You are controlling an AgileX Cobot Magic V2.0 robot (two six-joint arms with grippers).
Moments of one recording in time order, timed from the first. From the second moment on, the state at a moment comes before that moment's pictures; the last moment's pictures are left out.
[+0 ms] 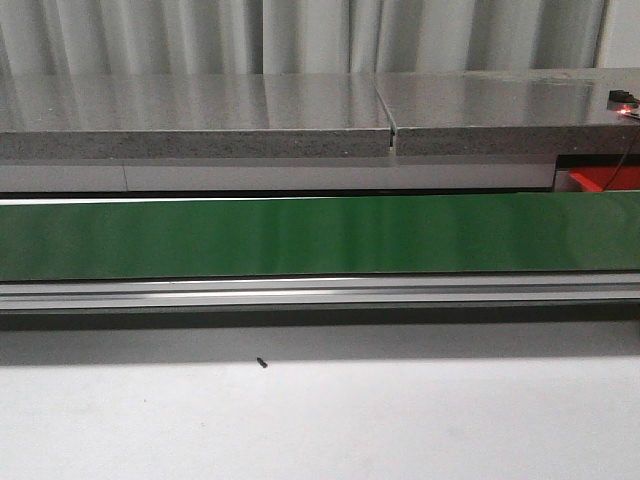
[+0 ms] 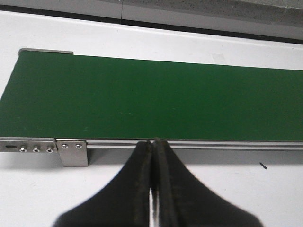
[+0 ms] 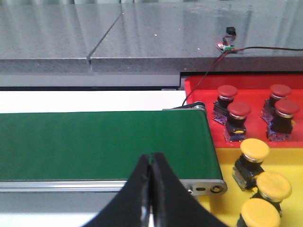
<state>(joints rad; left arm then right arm) -0.15 0.53 -0.48 -0.10 0.54 -0.13 -0.09 0.20 -0.25 0.21 0.31 -0.10</state>
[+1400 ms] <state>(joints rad) -0.15 0.53 -0.48 -0.10 0.54 -0.13 -0.05 -0.01 0.03 0.00 0.06 0.07</state>
